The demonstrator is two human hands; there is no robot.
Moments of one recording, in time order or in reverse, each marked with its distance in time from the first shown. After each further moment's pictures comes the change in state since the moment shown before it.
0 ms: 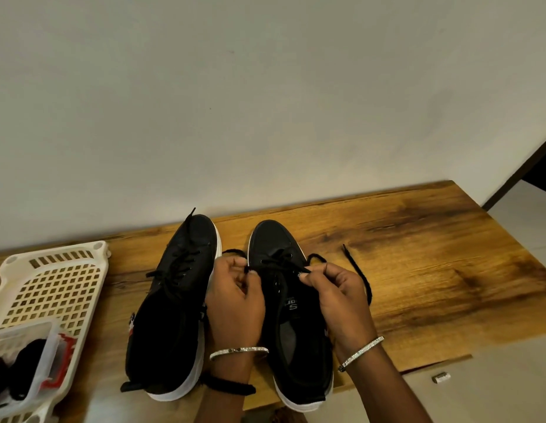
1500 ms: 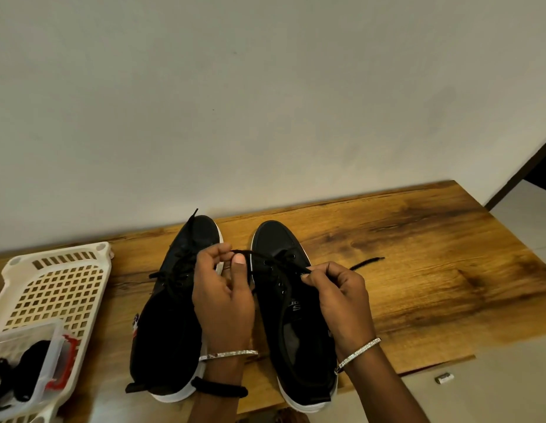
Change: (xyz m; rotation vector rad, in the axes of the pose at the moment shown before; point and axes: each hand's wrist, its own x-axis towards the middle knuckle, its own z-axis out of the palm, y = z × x) left_hand 0.007 0.002 -0.014 -0.131 0.124 0.181; right_hand -0.001 0.002 0.007 -0.037 0.046 -0.060
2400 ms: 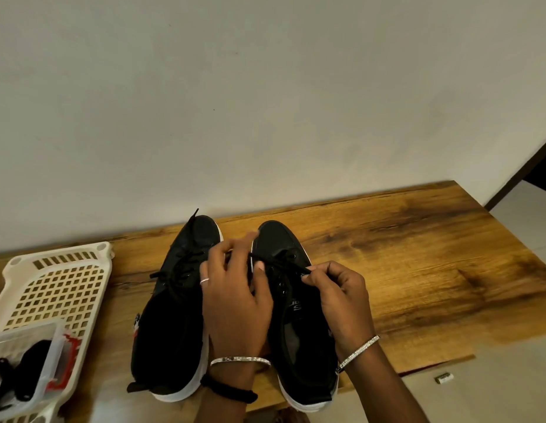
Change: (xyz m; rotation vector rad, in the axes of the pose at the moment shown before) left_hand -0.006 0.009 0.002 0.366 -0.095 0.296; right_hand -0.001 -0.002 0.000 0.004 0.007 0.003
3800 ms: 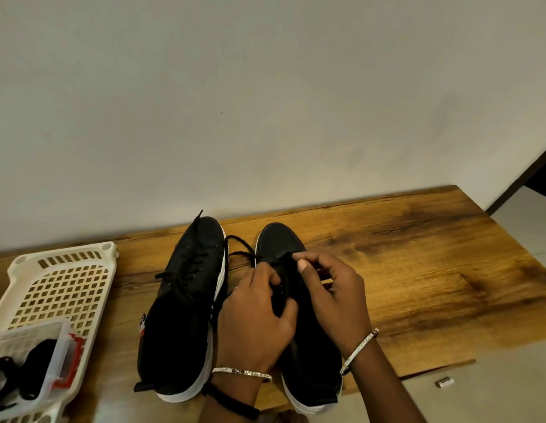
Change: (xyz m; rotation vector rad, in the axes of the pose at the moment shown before) left_hand -0.013 -0.001 -0.009 0.060 -0.337 0.094; right_hand 0.002 -0.007 0.004 -0.302 -0.052 -0.416
